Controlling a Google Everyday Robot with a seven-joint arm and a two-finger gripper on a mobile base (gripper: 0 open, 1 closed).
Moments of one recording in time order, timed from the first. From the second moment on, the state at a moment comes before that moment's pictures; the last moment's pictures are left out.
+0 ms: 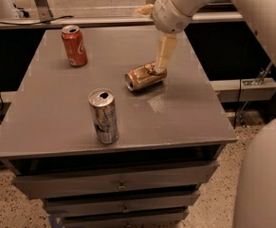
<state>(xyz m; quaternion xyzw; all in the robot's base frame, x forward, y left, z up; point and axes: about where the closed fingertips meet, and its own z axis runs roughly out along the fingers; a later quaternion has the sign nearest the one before) 0.667 -0.032 0.926 -0.81 0.50 0.05 0.31</state>
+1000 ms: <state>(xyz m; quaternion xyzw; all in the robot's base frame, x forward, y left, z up) 0.671 -0.166 1.030 -0.69 0.53 -0.01 0.49</state>
